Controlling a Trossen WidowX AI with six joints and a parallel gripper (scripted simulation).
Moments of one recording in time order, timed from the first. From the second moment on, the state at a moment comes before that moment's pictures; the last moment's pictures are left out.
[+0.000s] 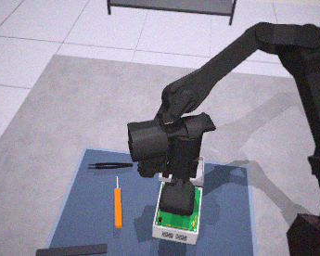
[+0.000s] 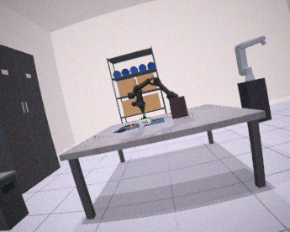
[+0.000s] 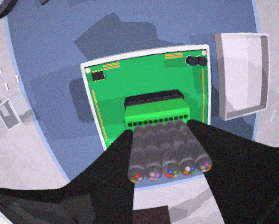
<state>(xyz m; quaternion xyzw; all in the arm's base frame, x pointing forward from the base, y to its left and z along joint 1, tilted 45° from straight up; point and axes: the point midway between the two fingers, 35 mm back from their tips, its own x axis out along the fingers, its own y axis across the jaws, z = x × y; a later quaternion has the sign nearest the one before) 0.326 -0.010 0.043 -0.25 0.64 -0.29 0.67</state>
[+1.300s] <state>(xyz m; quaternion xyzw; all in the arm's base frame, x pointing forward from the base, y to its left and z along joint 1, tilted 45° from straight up) 0.327 -0.011 0.053 -0.21 0.66 -0.26 0.67</state>
